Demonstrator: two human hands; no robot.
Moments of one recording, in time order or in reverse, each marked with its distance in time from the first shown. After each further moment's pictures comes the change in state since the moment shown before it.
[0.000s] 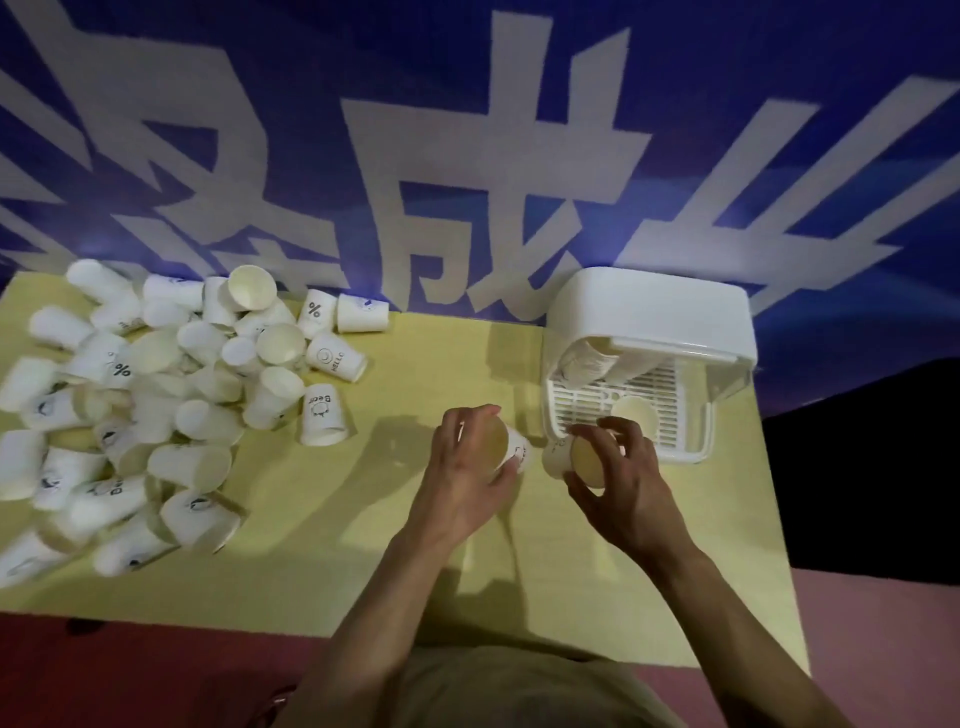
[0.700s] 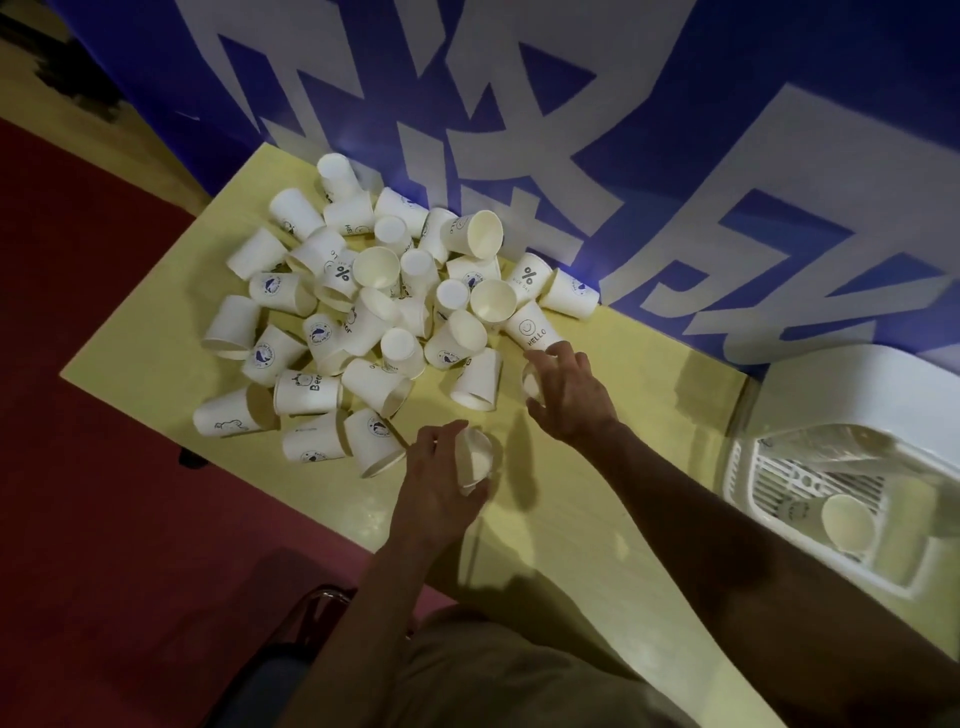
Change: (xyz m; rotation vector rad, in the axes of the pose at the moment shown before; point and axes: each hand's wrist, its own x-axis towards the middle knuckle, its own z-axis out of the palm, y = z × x) left_hand -0.087 -0.173 -0.143 0.027 0.249 -0.341; right_hand 0.166 -0.222 0.198 -0.342 -0.412 -0.348
